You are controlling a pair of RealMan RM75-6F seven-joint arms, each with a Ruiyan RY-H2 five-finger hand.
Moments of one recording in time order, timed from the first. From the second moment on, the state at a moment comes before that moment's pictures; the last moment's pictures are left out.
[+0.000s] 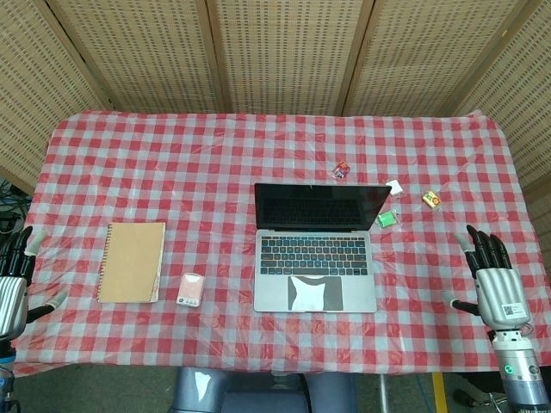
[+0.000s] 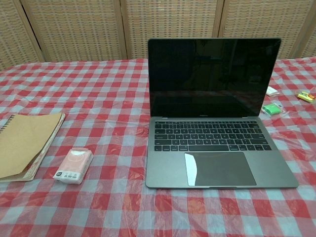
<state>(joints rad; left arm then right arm) -0.07 -1.25 -0.07 -1.54 1.56 1.63 0.14 0.15 -1.23 0.10 -1.49 -1.51 1.49 0.02</state>
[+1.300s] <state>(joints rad) -0.11 -1.29 -0.08 -1.46 1.53 1.55 0.12 0.72 -1.21 0.49 -1.70 -0.91 1.04 -0.47</state>
